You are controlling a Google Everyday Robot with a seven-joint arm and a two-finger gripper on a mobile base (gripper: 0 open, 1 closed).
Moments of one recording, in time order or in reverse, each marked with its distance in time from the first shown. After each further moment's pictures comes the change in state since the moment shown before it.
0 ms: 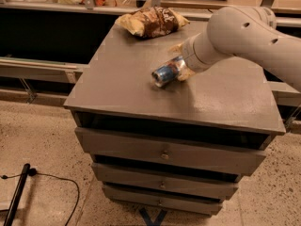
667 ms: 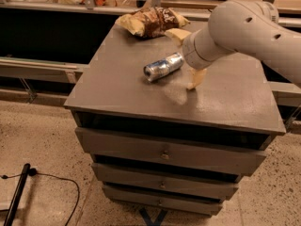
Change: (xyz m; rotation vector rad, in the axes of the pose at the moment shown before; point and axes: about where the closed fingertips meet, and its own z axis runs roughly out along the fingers) arm 0.001 -0.004 -0.006 -0.006 -0.003 0.005
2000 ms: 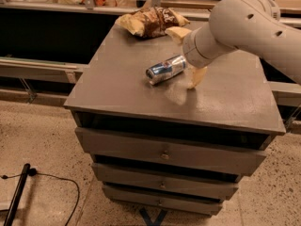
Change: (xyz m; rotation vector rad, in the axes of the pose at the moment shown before) arm 0.000 -0.005 -0.005 0.001 0.000 0.001
